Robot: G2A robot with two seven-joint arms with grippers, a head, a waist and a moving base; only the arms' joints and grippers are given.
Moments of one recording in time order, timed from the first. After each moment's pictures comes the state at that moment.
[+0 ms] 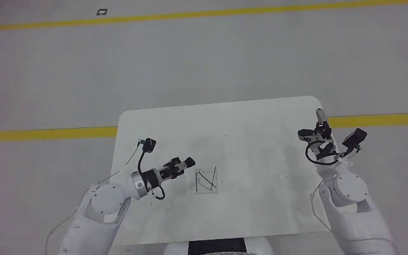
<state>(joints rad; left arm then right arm) 1.69 -1.09 -1.40 -1.89 0.06 -0.15 -0.80 -1.73 -1.15 1.60 -1.80 0.42 0.00 0.00</state>
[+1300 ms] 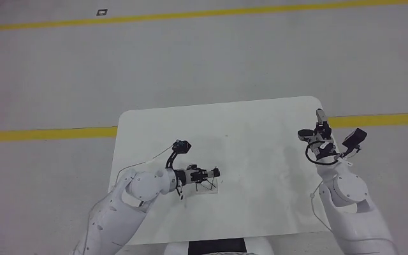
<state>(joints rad) 1.42 -1.12 -1.07 -1.76 0.33 0.08 -0.88 -1.73 -1.15 1.60 -1.80 0.42 0.00 0.00</state>
